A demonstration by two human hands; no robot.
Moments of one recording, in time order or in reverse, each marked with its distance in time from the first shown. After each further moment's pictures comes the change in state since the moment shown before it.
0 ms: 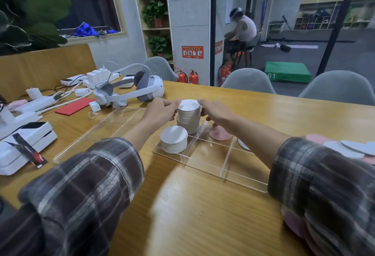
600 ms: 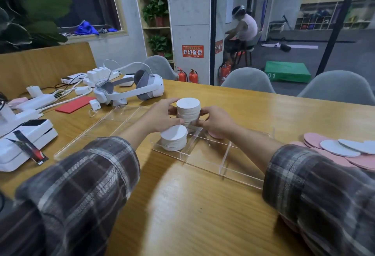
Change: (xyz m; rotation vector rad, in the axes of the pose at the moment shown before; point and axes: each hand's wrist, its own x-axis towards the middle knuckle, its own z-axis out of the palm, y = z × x) left_hand -0.004 -0.009 -0.008 0.282 -0.225 0.191; right_hand -0.007 0.021 0.010 -0.376 0.027 -0.233
